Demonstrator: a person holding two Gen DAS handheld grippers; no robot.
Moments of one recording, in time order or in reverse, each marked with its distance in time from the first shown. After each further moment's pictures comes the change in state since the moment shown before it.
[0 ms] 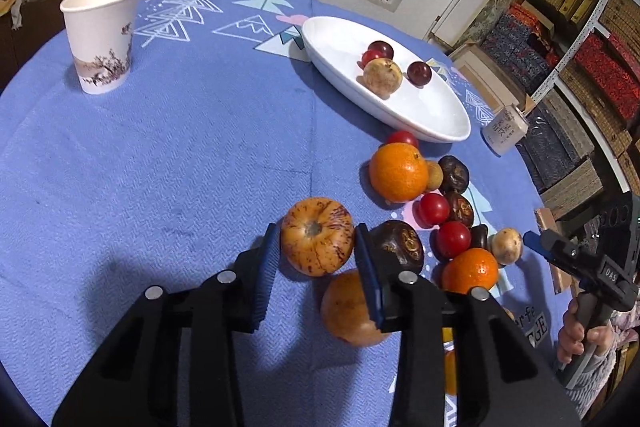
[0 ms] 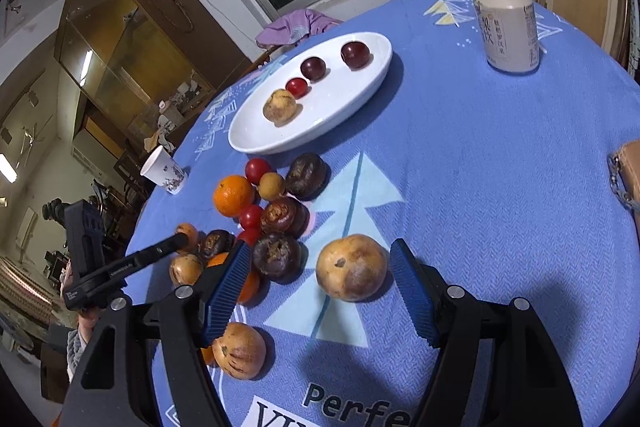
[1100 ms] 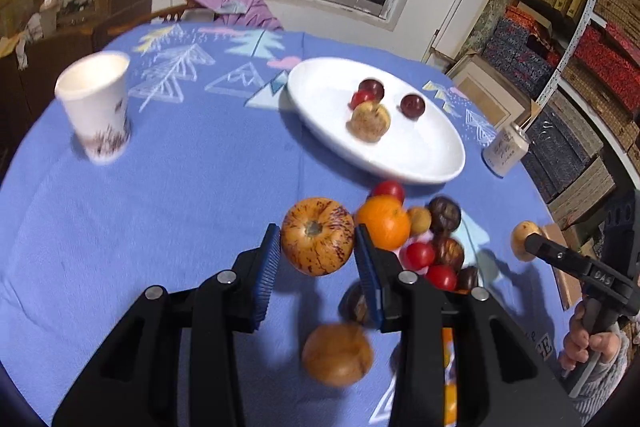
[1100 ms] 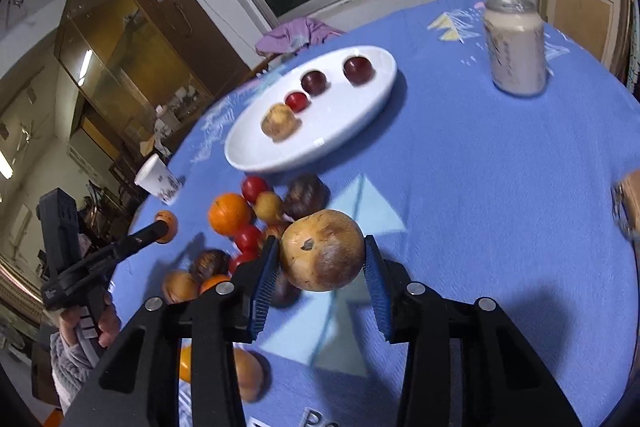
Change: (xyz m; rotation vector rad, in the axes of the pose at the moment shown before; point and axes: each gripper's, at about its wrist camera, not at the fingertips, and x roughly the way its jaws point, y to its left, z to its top) left arm -0.014 -0.033 0.038 0.072 -0.093 0.064; right arm -0.003 0.013 0.033 -0.019 -0.070 0.006
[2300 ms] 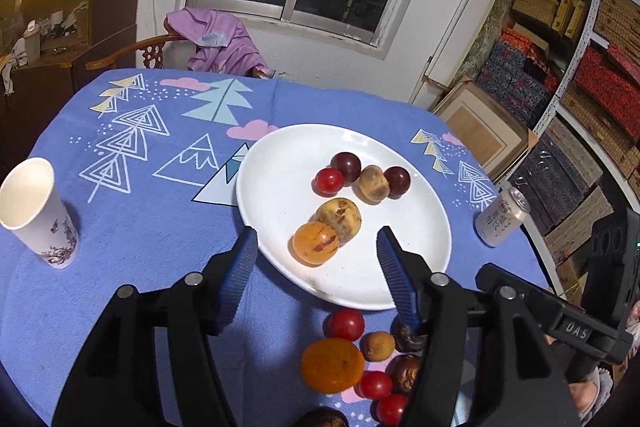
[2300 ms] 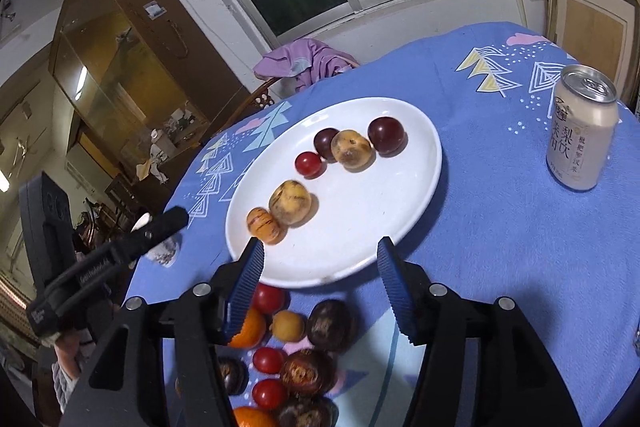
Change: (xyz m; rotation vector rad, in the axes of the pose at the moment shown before) left arm 0.038 -0.037 0.083 0.000 -0.078 -0.025; right arm 0.049 0.018 0.060 -0.006 -0.043 -0.021
